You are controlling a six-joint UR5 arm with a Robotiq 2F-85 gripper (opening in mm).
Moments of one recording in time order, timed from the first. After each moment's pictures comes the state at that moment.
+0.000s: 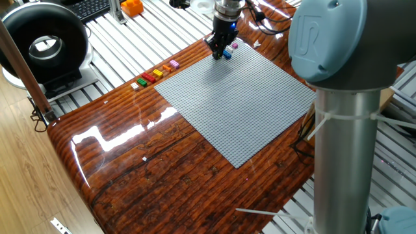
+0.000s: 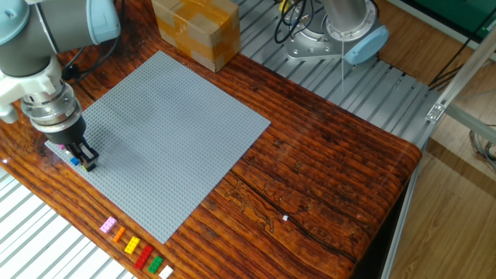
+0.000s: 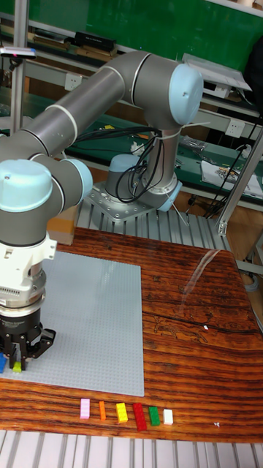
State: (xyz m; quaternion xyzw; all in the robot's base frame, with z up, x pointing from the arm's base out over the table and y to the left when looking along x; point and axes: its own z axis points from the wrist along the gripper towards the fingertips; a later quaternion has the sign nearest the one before) arm 0.709 -0.180 0.001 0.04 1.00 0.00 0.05
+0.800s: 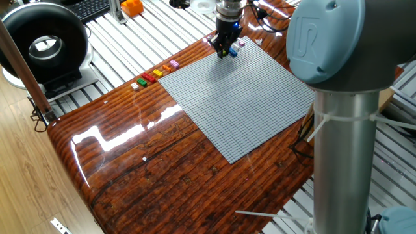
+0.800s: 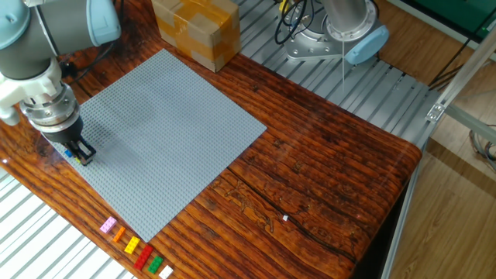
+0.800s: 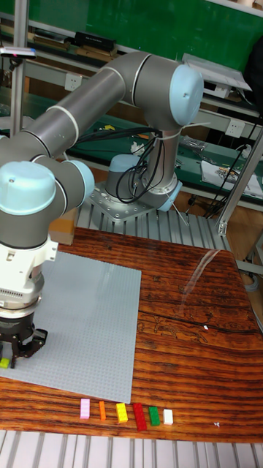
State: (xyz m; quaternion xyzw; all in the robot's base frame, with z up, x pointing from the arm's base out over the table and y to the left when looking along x) arm 0.707 -0.188 0.000 0.01 1.00 -0.01 0.04
